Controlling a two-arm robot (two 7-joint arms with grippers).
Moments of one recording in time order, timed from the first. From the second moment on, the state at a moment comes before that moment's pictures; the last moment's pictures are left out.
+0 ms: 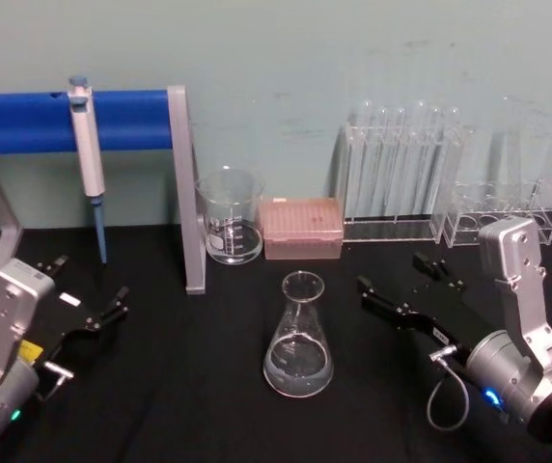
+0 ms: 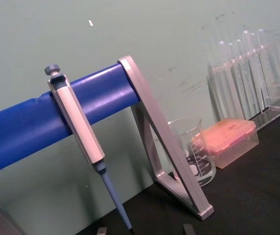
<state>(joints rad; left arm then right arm) -0.20 0.60 0.45 -1.41 -0.25 -0.12 0.03 0.12 0.34 -0.28 -1.58 0.30 0.12 0.19</state>
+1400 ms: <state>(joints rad) -0.20 0.60 0.45 -1.41 -0.25 -0.12 0.03 0.13 0.31 -0.27 -1.53 0.25 0.13 0.18</state>
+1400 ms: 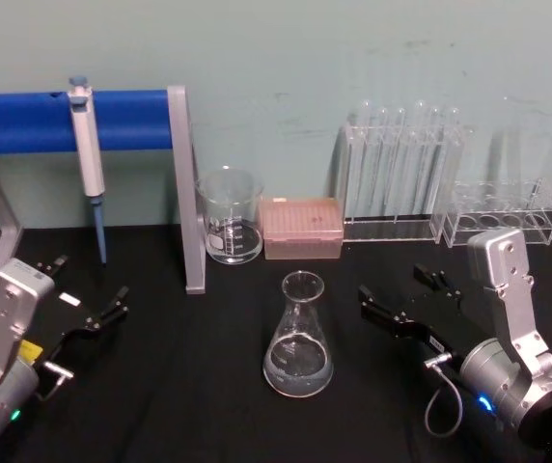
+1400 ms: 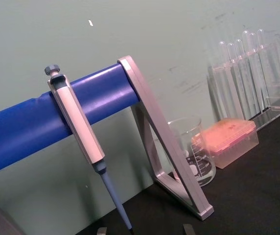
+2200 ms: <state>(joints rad) -0.20 0.60 0.45 -1.41 -0.25 -0.12 0.03 0.13 0.31 -0.27 -1.54 0.25 0.13 0.17</state>
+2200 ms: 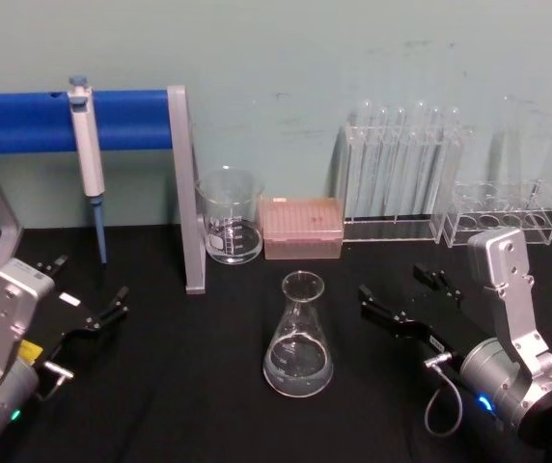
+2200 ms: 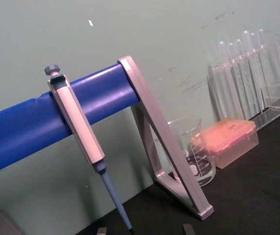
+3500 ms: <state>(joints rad) -0.20 0.60 0.45 -1.41 -0.25 -0.12 0.03 0.13 0.31 -0.27 -1.54 0.25 0.13 0.17</state>
